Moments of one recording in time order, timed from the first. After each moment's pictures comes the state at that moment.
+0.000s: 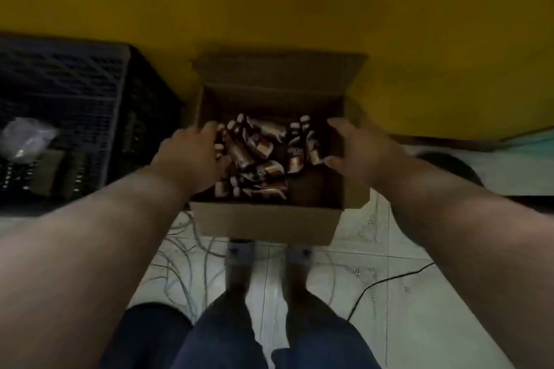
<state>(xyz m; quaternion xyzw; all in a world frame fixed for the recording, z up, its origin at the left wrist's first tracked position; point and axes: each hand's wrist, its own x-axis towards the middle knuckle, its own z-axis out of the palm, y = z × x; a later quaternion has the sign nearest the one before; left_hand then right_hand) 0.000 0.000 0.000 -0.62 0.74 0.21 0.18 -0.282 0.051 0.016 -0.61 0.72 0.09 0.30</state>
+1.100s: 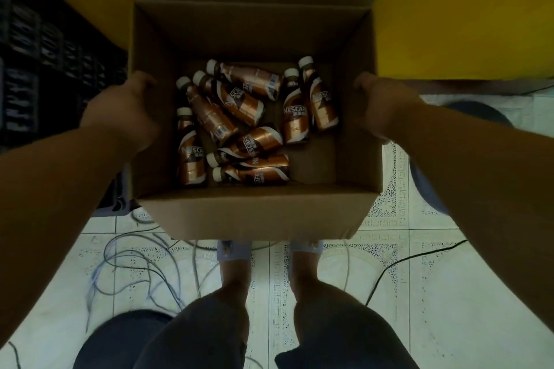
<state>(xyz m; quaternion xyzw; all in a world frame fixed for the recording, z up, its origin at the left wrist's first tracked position) 0.046 -0.049 -0.161 -0.69 0.68 0.22 0.13 -0.324 0.029 -0.164 -0.54 0.78 0.12 0.28</state>
